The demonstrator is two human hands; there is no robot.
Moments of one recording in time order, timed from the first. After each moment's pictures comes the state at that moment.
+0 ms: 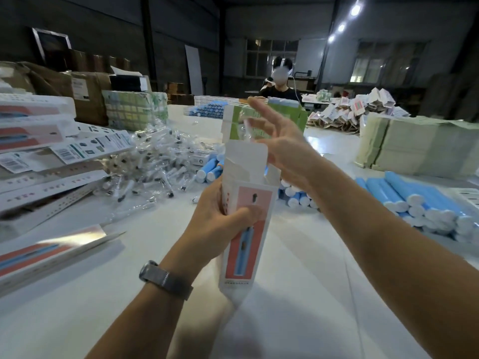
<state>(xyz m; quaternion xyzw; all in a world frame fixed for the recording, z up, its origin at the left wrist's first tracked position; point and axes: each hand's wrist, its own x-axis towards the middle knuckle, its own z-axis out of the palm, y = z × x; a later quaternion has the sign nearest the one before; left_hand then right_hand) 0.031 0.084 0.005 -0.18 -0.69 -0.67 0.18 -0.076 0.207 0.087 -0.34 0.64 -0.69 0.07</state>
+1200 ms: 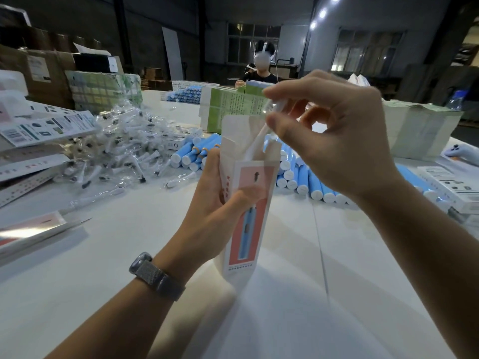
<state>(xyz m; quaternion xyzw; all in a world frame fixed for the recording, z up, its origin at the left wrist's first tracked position) 0.031 0.121 -0.007 -0.26 -0.68 -0.64 0.24 0.004 0.282 0.089 -0.44 0.72 -0.38 -0.38</state>
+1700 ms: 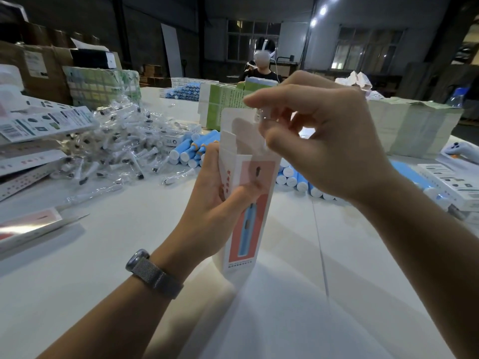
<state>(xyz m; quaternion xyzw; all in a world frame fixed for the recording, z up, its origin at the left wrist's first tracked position) 0.032 0.124 -0.004 -0.26 -0.68 -0.64 0.25 0.008 0.280 0.088 -0.46 0.74 -0.32 -0.36</state>
